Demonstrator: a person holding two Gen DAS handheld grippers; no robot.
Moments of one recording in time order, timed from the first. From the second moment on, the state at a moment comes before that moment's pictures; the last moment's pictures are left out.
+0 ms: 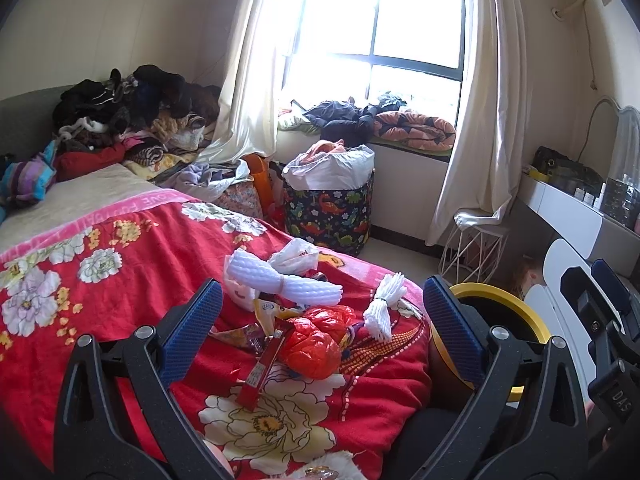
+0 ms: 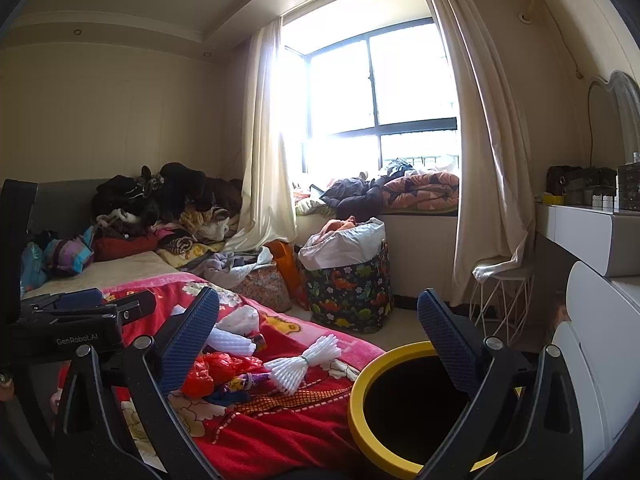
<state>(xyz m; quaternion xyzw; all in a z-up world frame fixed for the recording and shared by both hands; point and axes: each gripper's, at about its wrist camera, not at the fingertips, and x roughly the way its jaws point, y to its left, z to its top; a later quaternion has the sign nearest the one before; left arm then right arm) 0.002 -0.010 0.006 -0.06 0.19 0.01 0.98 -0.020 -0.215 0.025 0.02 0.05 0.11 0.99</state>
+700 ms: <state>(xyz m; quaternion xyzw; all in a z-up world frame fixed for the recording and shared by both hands) 0.000 -0.009 0.006 -0.06 0.19 0.01 0.98 -0.019 -0.221 0.026 0.02 0.06 0.11 0.99</state>
